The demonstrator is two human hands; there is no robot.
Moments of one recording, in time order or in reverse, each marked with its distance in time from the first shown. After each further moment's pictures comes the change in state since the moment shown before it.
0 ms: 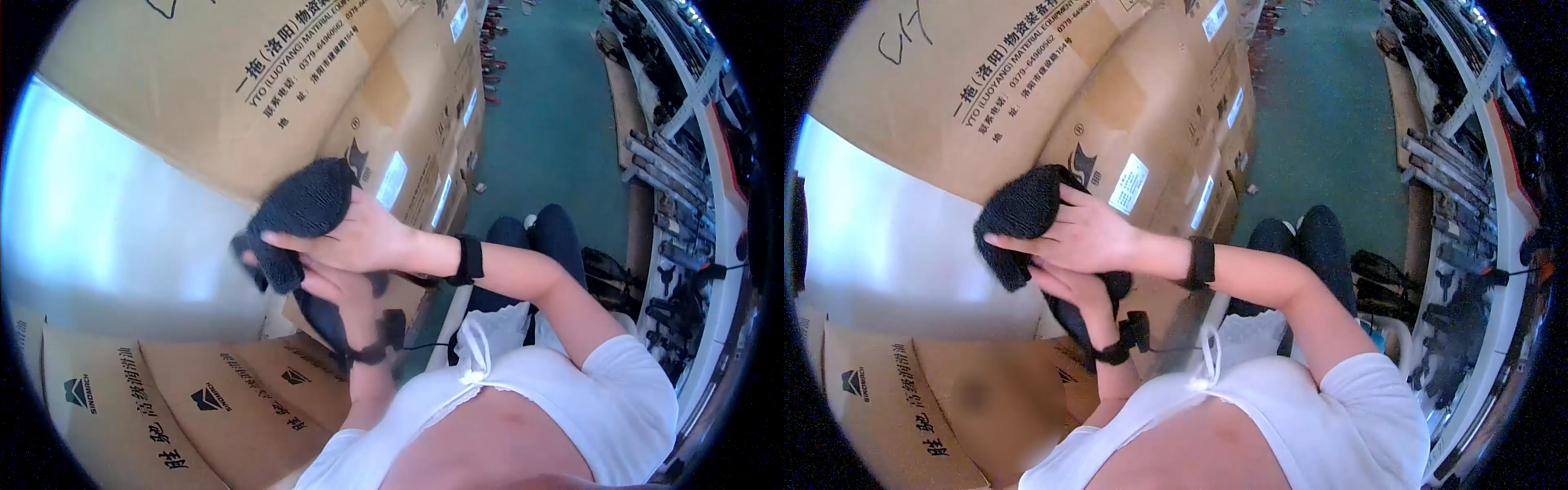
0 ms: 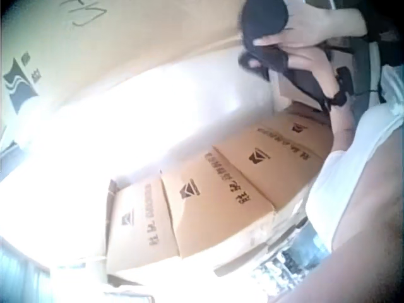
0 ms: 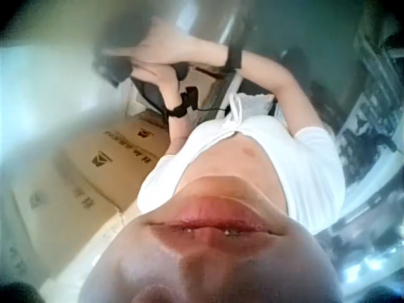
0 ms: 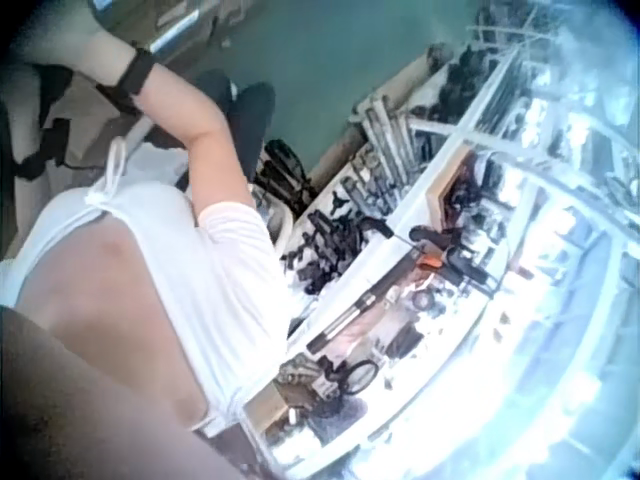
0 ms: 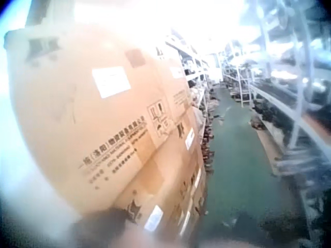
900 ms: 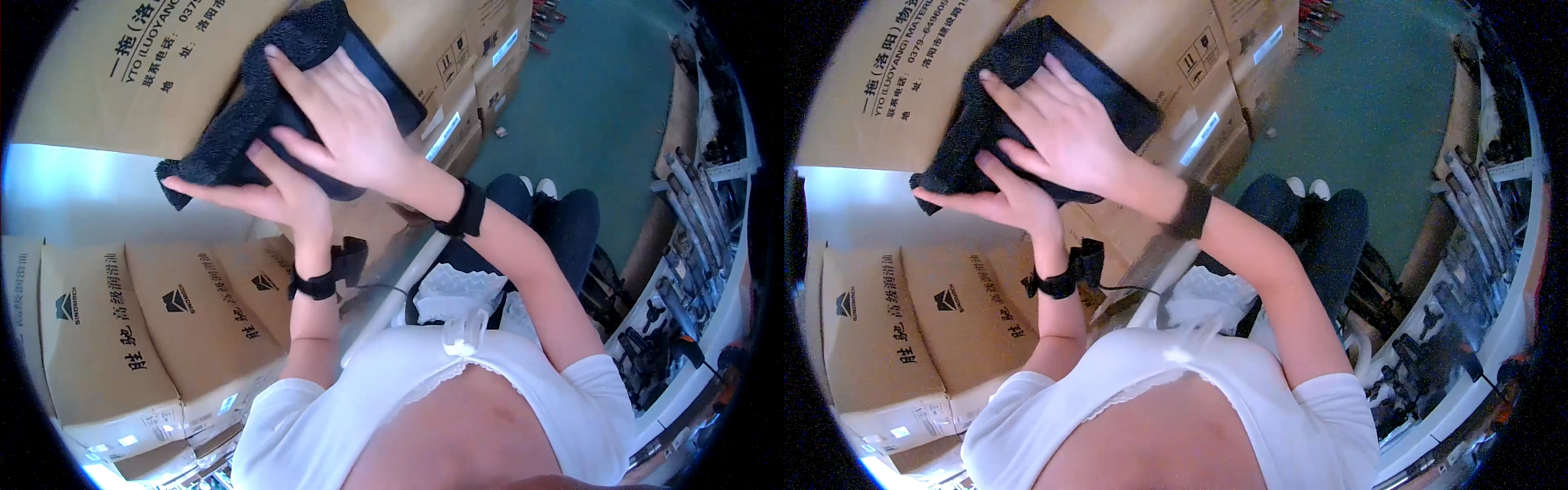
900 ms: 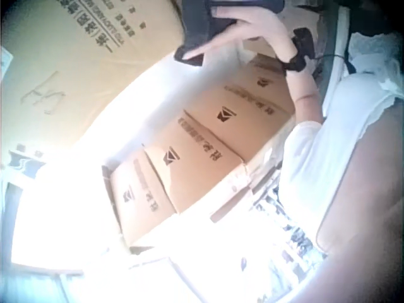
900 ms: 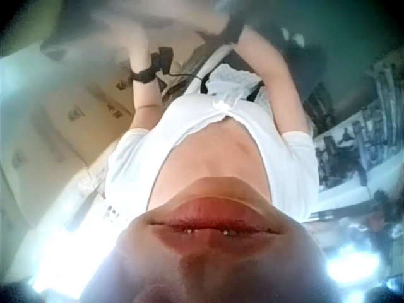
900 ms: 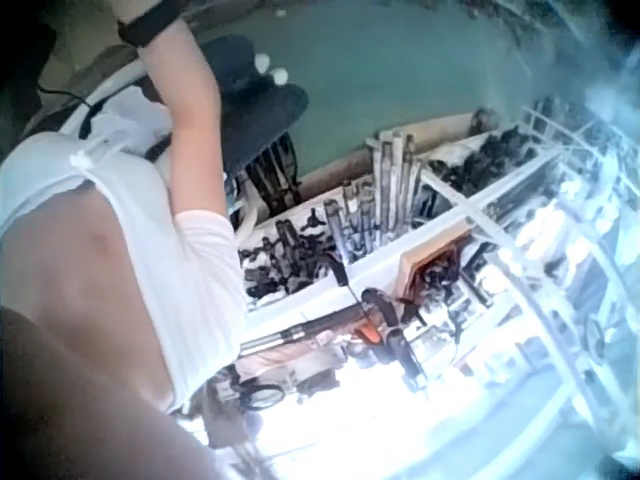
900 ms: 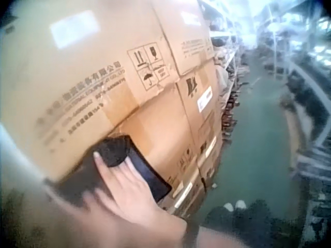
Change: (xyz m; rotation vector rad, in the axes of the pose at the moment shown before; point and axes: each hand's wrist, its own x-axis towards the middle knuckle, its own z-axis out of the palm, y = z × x) left_hand 0.010 0.031 0.029 0.609 -0.206 0.345; right_hand -0.017 0.046 -0.030 0.127 0.193 0.275
